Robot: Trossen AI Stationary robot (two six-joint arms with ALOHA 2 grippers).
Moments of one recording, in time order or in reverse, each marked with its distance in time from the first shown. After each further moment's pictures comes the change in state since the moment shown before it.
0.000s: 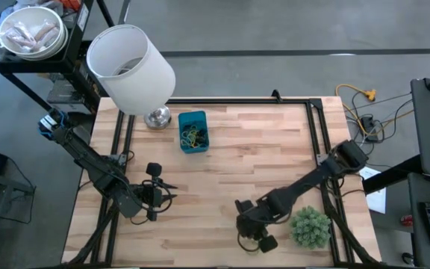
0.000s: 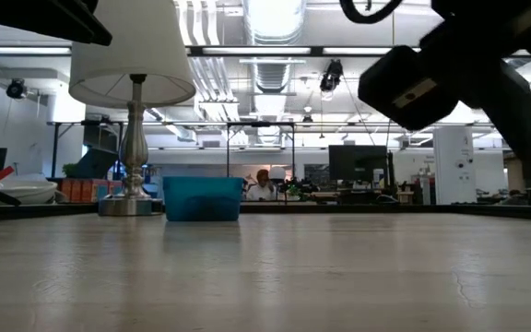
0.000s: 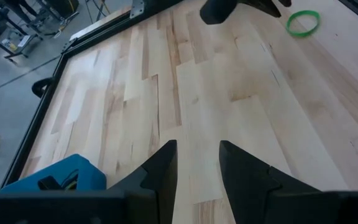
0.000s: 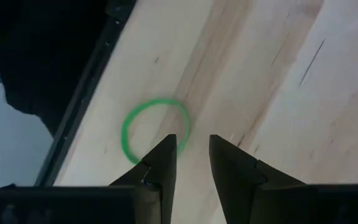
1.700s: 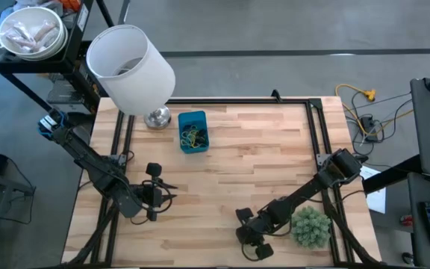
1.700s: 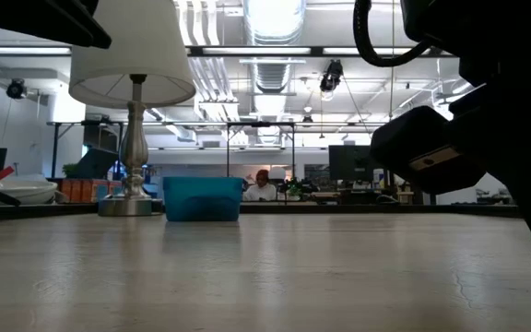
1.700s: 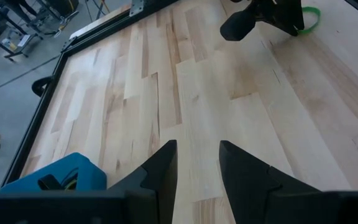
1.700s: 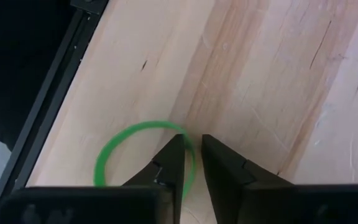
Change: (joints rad) left arm 0.000 0.000 -0.006 -0.001 0.000 0.000; right arm 0.088 0.137 -0.098 0.267 0.096 0.100
